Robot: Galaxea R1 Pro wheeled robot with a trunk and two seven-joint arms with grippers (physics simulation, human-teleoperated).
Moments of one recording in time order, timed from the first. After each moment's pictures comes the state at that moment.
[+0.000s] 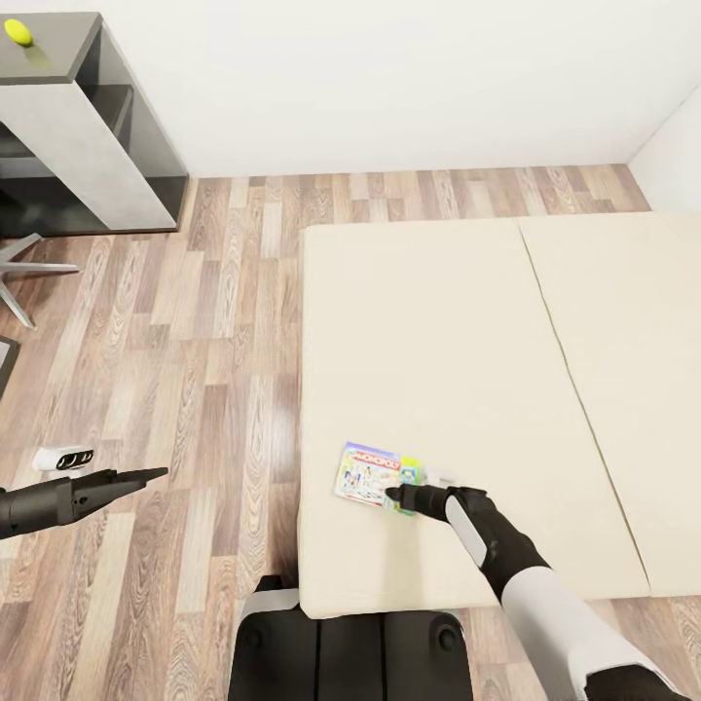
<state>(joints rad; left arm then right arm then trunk) -0.45 0.57 0.22 -1.23 0.45 0.80 -1.57 -0.75 0.04 0.14 -0.66 -0.36 0.52 0.11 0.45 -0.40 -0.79</state>
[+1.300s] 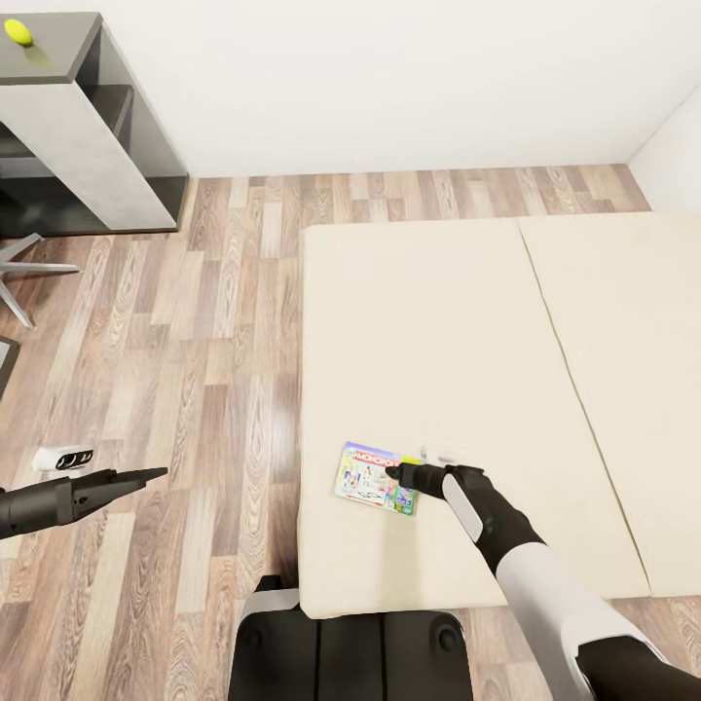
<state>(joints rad) -0.45 0.57 0.22 -1.23 0.45 0.80 -1.57 -0.82 0.04 0.13 -0.65 -0.36 0.53 0.07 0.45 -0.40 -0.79</state>
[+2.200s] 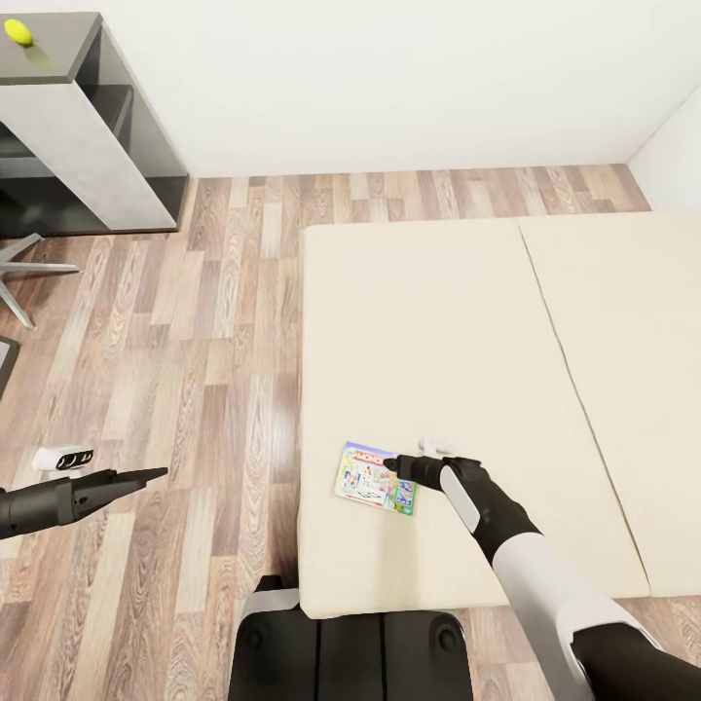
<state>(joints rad) -0.45 0.57 0.22 -1.23 0.45 0.80 -1.57 -0.85 0.05 0.13 -0.63 -0.36 0.52 0.08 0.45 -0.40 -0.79</state>
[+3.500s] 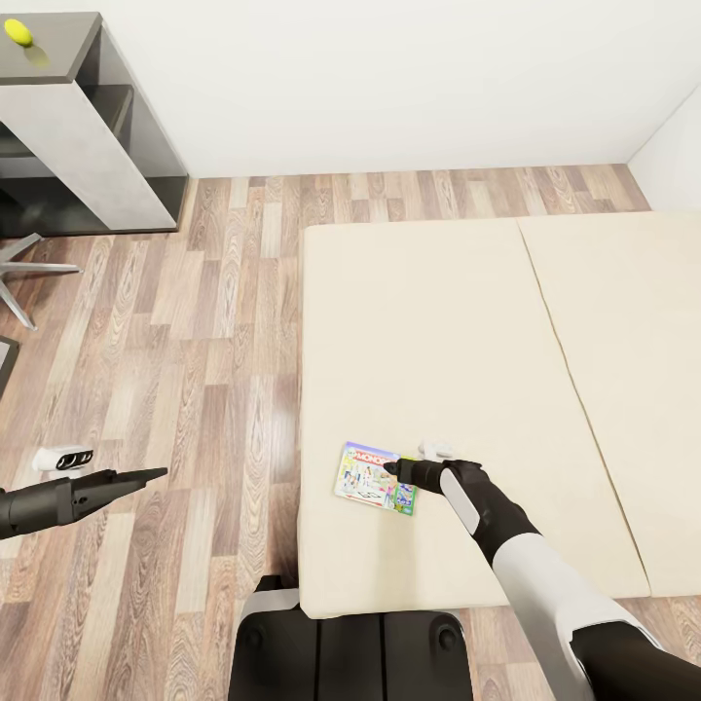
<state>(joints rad) -0.45 0.57 0.22 -1.23 0.45 0.80 -1.57 -0.85 0.05 0.13 -0.61 -0.36 0.52 0.08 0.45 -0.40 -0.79</state>
